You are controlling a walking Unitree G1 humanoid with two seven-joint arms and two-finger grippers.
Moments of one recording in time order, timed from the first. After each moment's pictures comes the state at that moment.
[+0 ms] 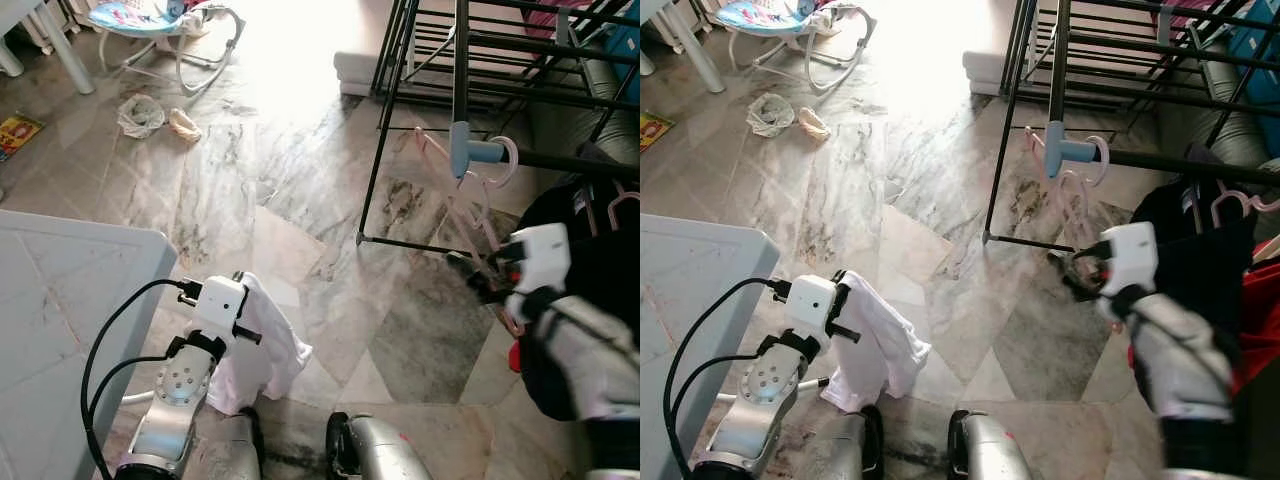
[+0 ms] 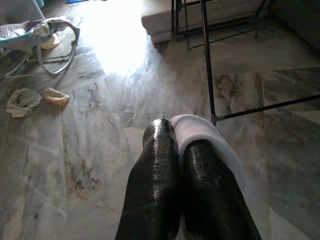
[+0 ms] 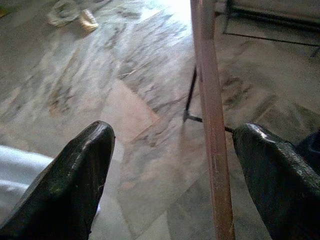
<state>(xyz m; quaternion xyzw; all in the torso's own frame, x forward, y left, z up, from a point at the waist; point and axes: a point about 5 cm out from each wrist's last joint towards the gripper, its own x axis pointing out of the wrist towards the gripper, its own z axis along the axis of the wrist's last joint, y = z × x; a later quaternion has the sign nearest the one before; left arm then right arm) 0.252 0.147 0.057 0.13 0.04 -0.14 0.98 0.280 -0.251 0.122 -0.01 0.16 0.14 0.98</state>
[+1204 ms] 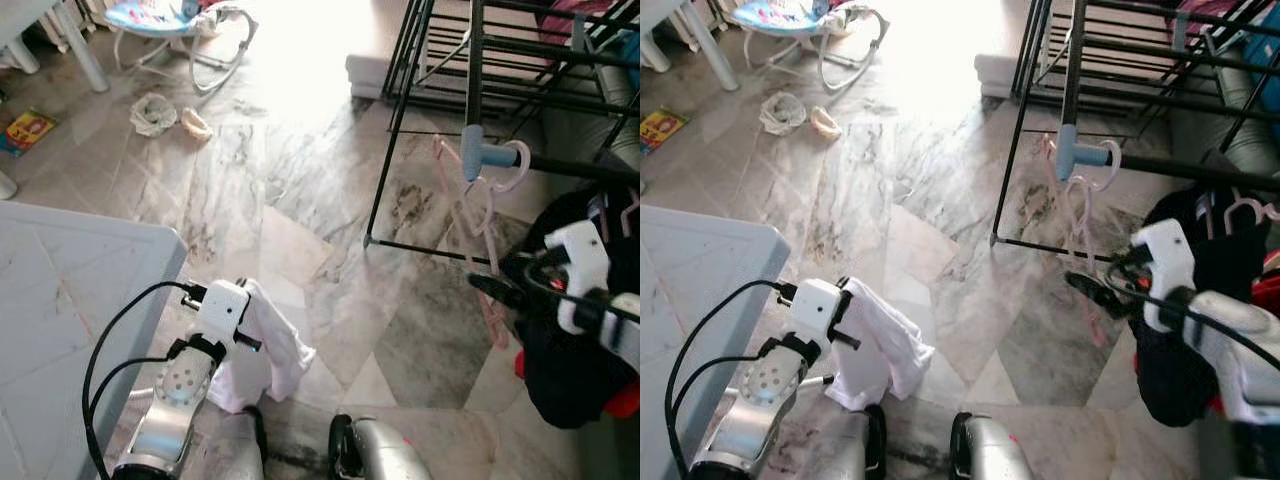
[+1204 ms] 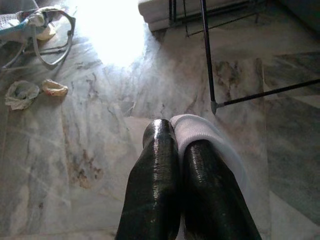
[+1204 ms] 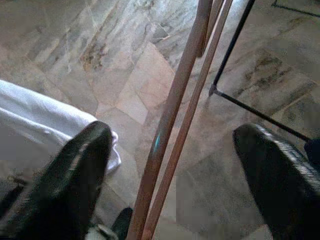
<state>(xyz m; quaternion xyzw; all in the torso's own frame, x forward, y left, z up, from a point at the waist) 0.250 0.146 0.050 0.14 0.07 -0.16 0.97 0.257 -0.281 0.143 -0.04 0.23 0.22 0.95</state>
